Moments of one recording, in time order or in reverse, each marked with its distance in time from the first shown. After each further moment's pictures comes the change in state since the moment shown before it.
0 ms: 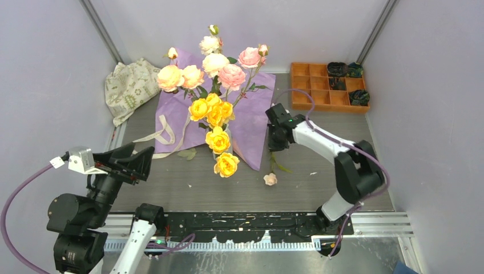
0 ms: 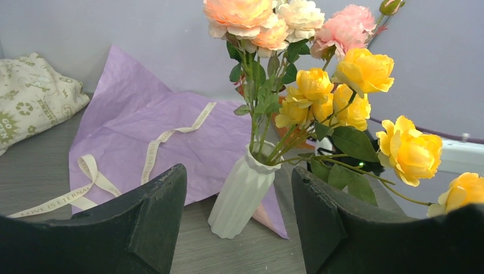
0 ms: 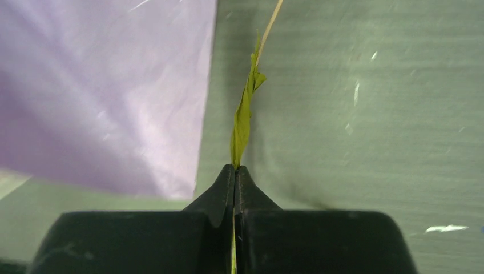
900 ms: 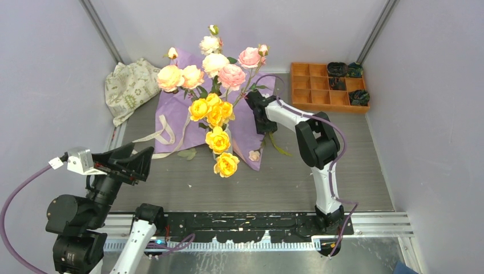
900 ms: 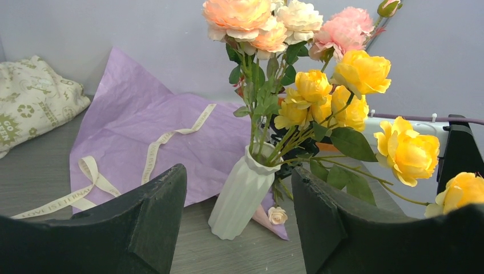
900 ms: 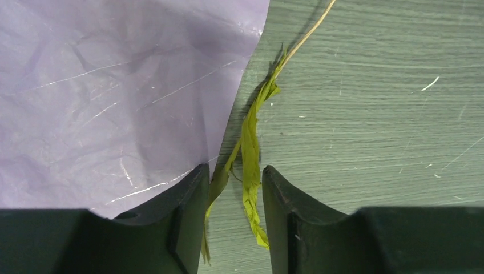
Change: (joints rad) left arm 0.000 0.000 0.003 -0.001 0.000 0.000; right arm 0.019 0.449 0.483 -0.108 0.244 -0.177
